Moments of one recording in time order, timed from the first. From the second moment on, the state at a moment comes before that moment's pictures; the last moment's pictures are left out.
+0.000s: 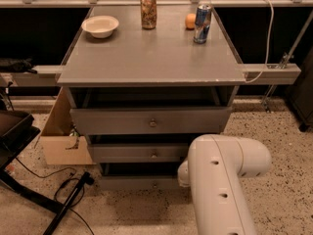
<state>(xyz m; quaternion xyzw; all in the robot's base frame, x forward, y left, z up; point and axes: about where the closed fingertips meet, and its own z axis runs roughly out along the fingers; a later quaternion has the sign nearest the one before) 0.629 -0.143 0.161 -0.65 0.75 -0.05 0.09</state>
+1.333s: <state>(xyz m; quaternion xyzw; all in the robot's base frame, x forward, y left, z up) 0.599 -0.156 0.169 -0.66 0.75 -0.03 0.05</state>
